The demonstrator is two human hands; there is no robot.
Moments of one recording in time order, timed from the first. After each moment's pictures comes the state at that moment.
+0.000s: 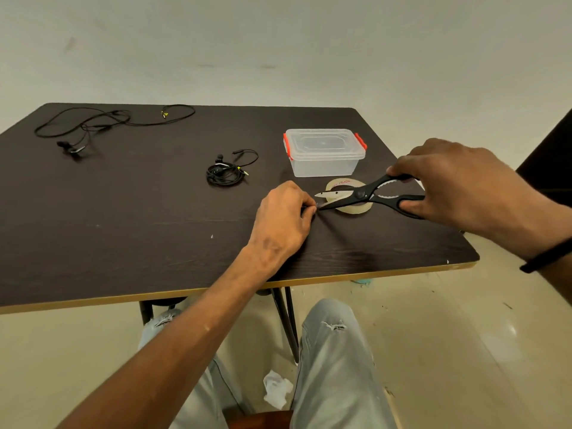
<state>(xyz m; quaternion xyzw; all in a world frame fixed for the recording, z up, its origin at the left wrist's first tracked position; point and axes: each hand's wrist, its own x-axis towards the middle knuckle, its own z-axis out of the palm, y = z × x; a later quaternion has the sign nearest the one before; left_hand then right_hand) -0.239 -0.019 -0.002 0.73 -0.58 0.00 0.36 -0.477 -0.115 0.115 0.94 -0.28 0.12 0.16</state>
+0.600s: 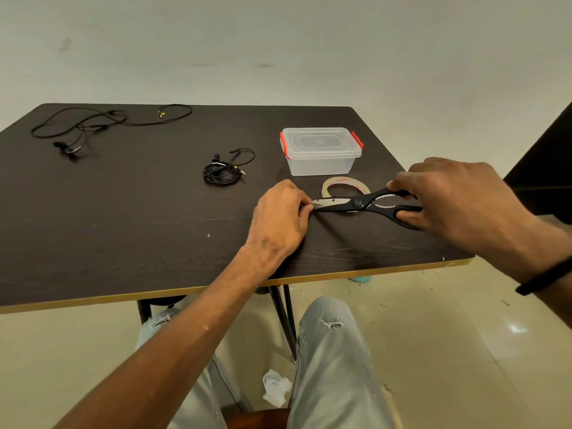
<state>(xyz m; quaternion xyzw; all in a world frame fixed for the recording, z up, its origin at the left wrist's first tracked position) -0.244 -0.017 -0.001 0.73 -0.58 0.02 0.35 -0.483 -0.091 0.106 0.92 -0.31 0.09 0.23</state>
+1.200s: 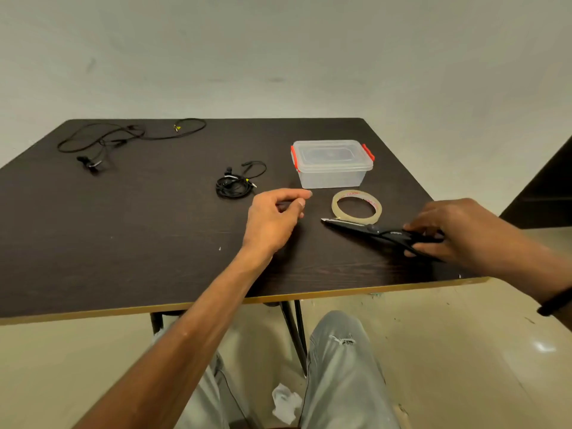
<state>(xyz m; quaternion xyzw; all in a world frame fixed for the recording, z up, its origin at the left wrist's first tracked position) -0.224 -0.012 0.009 0.66 -0.41 -0.22 0.59 -0.505 -0.127 0.073 0.95 -0.29 0.07 0.01</state>
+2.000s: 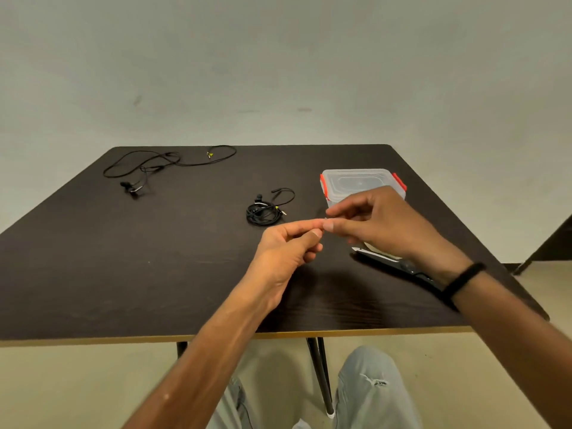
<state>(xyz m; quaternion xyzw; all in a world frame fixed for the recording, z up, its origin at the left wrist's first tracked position) -0.211 0.023 0.030 0.54 -0.30 -0.42 0.66 -0.353 -0.097 0.086 0.84 -0.29 0.23 -0.40</state>
